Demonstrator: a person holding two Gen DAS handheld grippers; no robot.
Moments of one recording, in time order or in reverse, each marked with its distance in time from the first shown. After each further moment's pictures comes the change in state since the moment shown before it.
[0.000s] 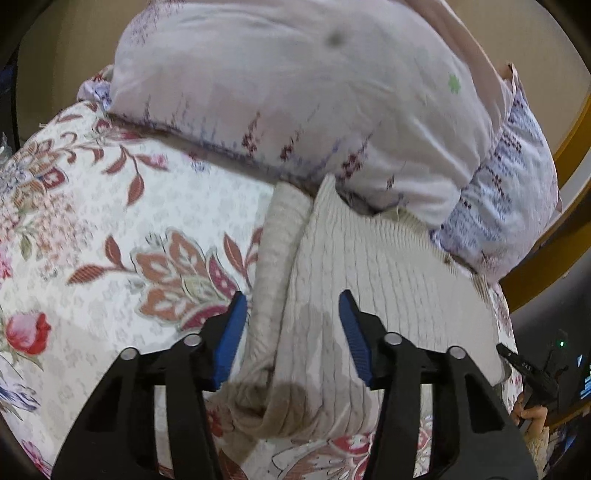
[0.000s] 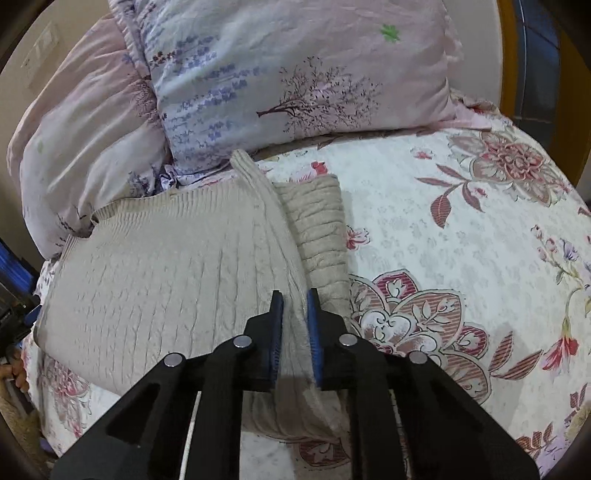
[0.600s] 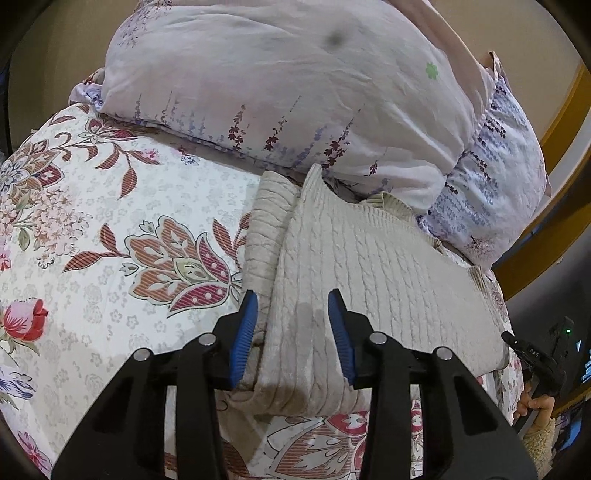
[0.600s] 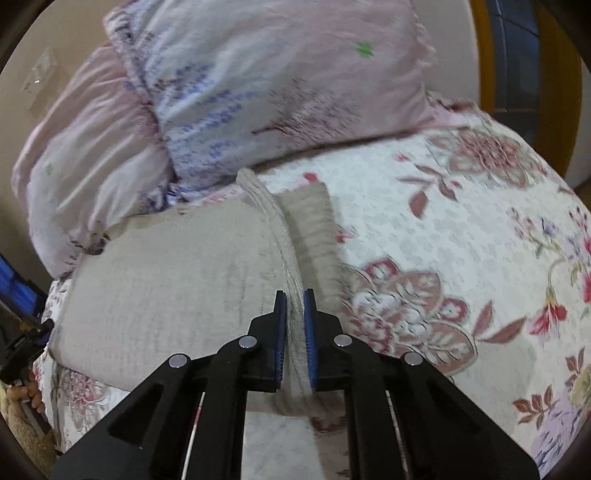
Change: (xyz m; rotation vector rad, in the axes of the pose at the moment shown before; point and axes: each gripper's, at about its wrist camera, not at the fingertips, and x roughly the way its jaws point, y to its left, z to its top) left arm -0.012 -0.005 -0.014 0.037 -0.006 -0.024; right arm -0.024 -0.006 -0.010 0.097 -0.031 0.000
